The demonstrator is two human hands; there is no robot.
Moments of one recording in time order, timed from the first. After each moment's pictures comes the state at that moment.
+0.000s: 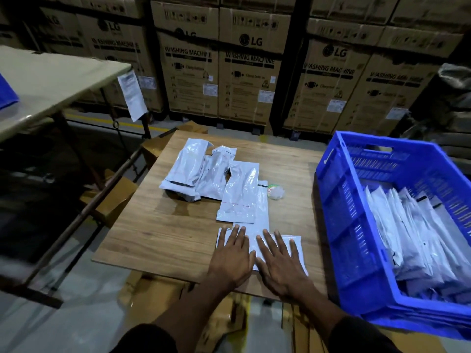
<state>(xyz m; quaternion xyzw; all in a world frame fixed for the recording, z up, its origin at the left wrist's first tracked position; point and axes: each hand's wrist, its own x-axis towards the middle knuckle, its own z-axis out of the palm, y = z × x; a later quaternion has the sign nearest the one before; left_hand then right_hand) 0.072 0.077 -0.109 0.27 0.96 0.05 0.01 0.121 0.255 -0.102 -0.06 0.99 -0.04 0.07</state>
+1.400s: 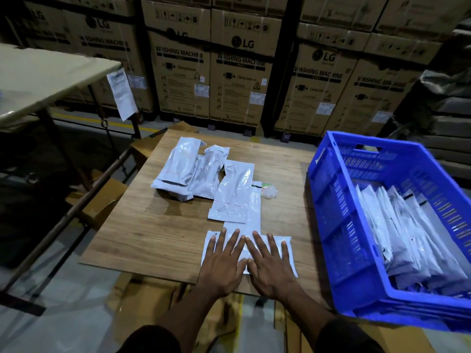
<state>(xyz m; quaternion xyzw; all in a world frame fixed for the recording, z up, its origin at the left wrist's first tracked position) 0.084 0.062 -0.141 0.28 0.95 0.10 -0.03 0.129 0.236 -0.112 -0.02 1.00 -0.02 0.07</state>
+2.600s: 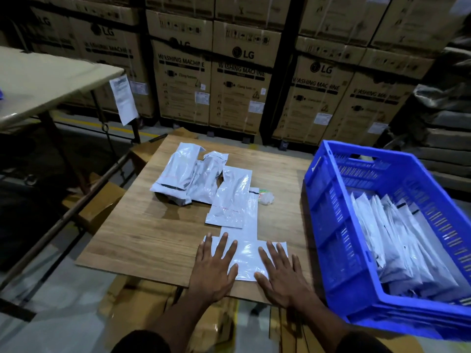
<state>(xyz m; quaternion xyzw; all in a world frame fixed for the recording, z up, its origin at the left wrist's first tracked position) 0.088 0.051 -0.140 0.24 0.96 0.12 -0.02 0.145 0.280 -0.098 -0.03 0.99 -0.03 0.13</state>
